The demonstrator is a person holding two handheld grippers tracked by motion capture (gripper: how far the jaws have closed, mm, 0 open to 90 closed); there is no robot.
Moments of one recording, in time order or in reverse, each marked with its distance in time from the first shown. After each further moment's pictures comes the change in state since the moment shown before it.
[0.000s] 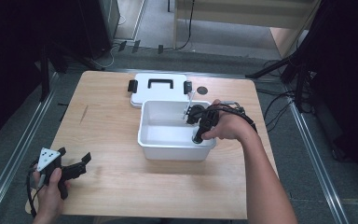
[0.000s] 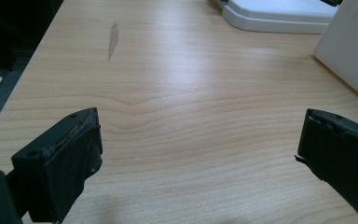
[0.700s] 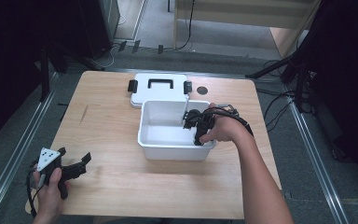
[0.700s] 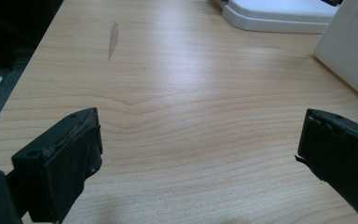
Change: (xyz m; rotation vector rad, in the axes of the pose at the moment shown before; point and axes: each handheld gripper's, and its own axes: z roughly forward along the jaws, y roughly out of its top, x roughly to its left) left arm 0.000 0.000 0.000 0.001 0.001 0.000; right arm 0.002 0.006 0.023 0.101 -0.034 -0.019
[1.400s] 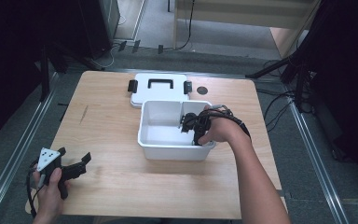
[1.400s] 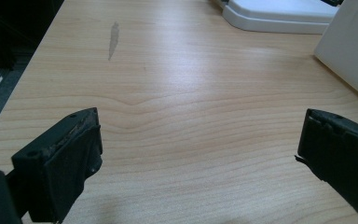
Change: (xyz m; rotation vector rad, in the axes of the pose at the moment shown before) left arm 0.000 0.000 0.000 -0.002 0.000 -0.001; right arm 0.005 0.008 0.012 0.093 -0.040 -0.046
